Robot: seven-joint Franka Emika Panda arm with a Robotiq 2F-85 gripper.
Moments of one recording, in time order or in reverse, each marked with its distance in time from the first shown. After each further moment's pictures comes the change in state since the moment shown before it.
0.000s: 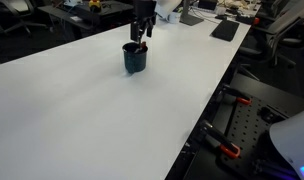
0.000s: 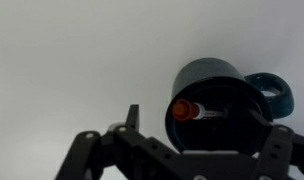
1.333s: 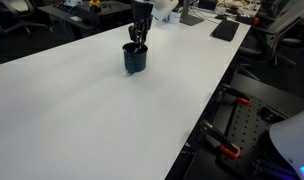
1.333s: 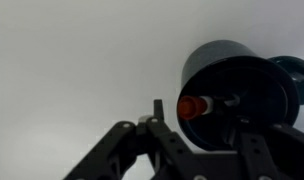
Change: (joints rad) arm -0.010 0.059 -0.003 0.051 0.010 0.053 -0.018
